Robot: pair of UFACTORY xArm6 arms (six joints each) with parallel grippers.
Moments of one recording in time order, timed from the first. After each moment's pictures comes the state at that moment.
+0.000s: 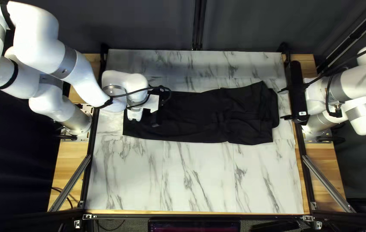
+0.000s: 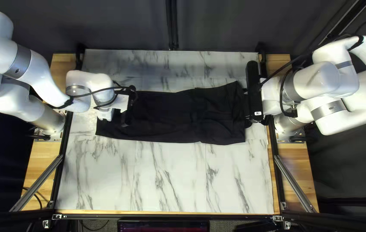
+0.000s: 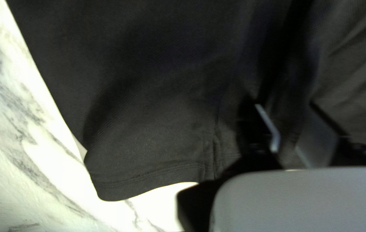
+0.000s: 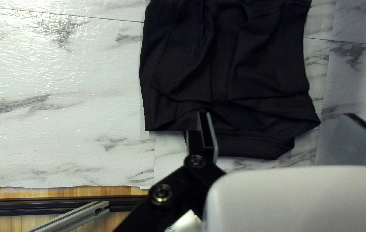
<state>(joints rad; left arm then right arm) 0.10 -0.20 -0.35 -0.02 0.75 0.12 0.29 -1.31 -0.24 -0.25 1.22 0.25</state>
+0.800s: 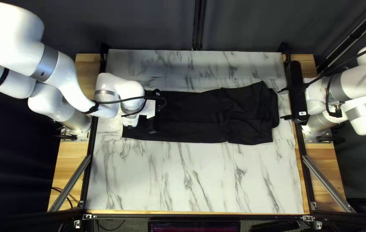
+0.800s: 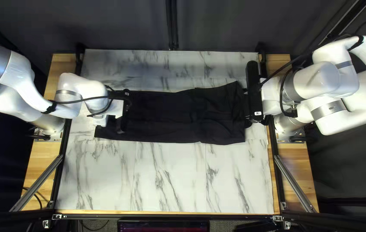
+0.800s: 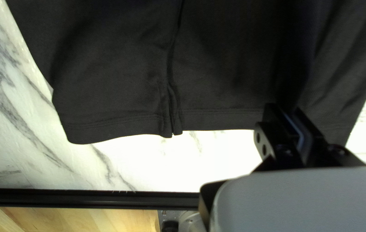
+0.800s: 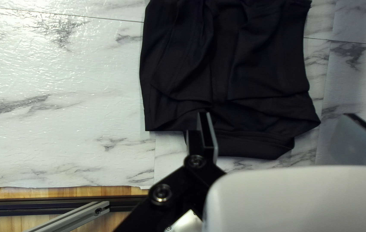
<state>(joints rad) -0.01 -0.31 -0.32 -0.01 0.88 -0.05 0.29 -1.31 -0.24 -0.25 1.22 0.25</state>
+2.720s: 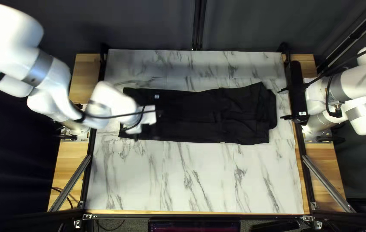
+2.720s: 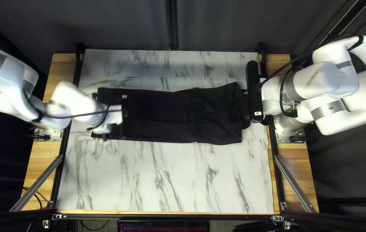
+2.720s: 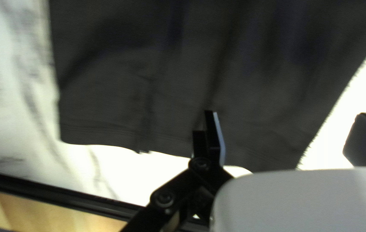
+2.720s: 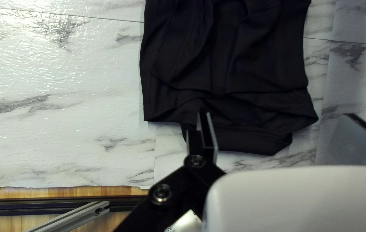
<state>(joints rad) -0.35 -0.47 -0.24 0.14 0.74 -0.48 0.29 -1.31 -0.24 -0.25 1.22 0.25</state>
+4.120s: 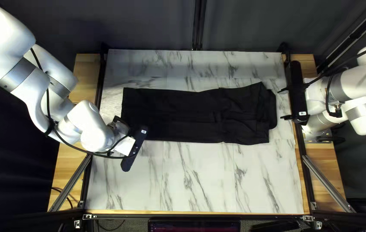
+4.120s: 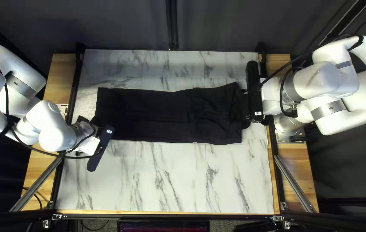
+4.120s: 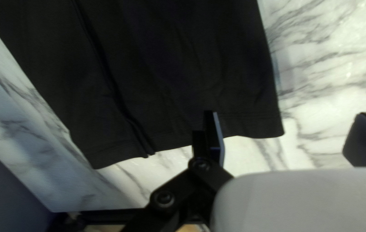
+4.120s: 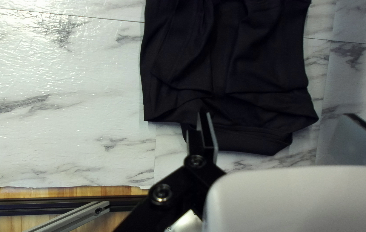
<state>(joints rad) -0.58 -0.49 -0.19 0.47 0.93 -0.30 0.29 -1.31 -0.24 -0.25 1.22 0.25</state>
